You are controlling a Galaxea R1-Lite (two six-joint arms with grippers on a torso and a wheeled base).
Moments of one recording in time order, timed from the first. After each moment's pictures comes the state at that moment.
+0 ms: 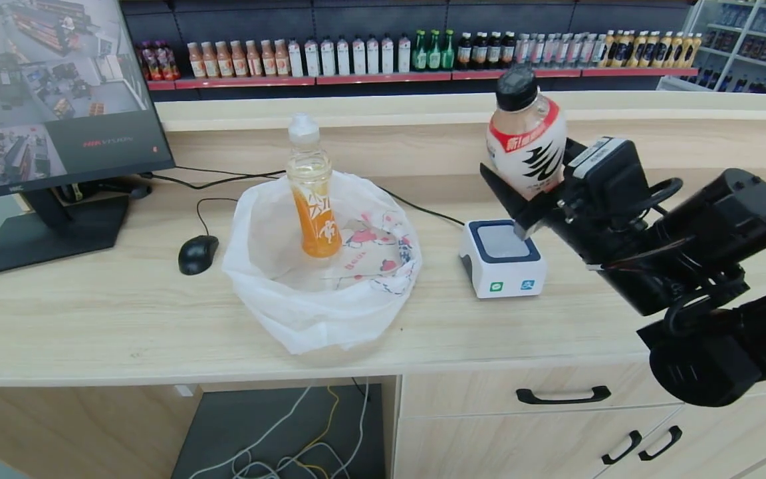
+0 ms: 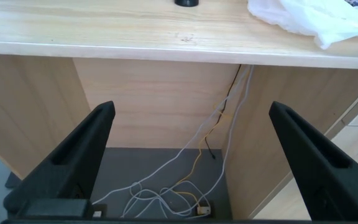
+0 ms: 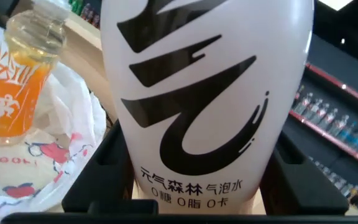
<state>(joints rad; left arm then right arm) 0.00 0.00 0.00 0.00 0.00 0.02 0.42 1.88 -0.83 -1.57 0.22 -0.68</state>
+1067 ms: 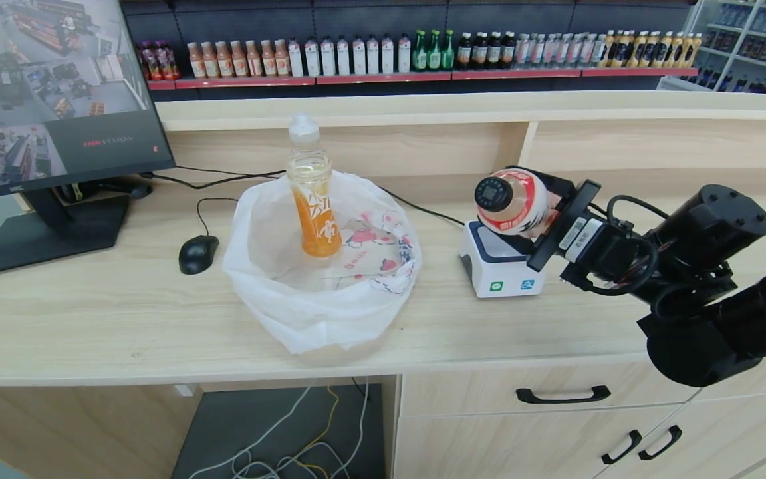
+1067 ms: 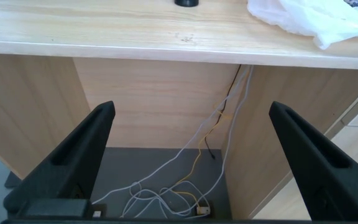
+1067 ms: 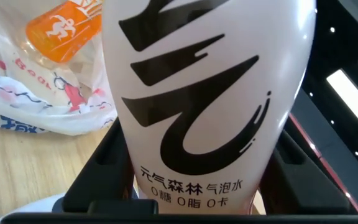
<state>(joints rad) 0.00 0.00 0.00 0.00 0.00 0.01 0.26 1.97 -0.85 -1.57 0.69 -0.95</state>
